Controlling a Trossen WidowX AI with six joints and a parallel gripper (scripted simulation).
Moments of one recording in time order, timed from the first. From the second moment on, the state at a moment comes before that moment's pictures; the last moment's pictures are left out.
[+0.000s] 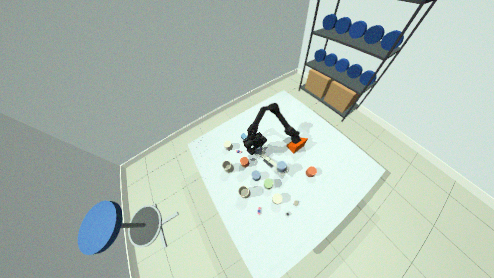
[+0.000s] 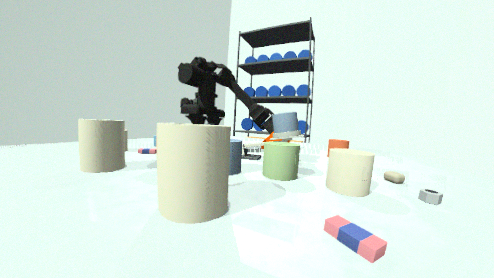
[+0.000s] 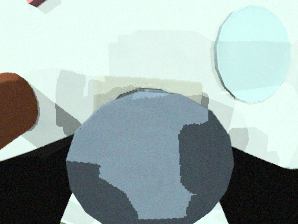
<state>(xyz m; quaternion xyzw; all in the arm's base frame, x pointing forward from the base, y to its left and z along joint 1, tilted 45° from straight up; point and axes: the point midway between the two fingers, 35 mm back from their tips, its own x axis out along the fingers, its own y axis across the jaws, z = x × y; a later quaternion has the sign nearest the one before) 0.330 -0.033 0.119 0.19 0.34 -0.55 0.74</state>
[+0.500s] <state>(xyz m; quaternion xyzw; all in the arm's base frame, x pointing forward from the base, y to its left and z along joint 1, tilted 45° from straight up) 0.329 -0.032 0.119 0.18 0.34 -0.55 0.74</state>
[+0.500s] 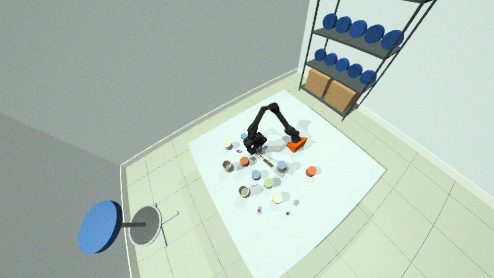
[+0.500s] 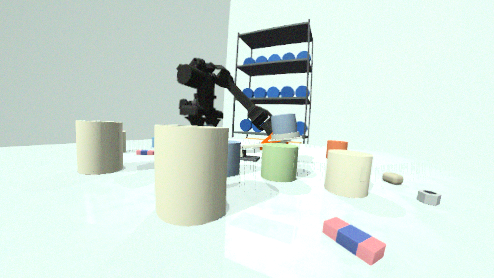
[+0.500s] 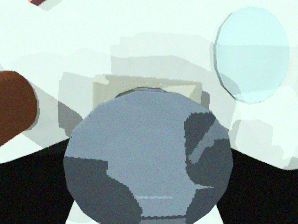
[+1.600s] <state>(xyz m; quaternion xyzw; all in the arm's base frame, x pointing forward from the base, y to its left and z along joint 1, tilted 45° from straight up) 0.324 -0.003 0.145 0.17 0.36 -0.54 0.75</state>
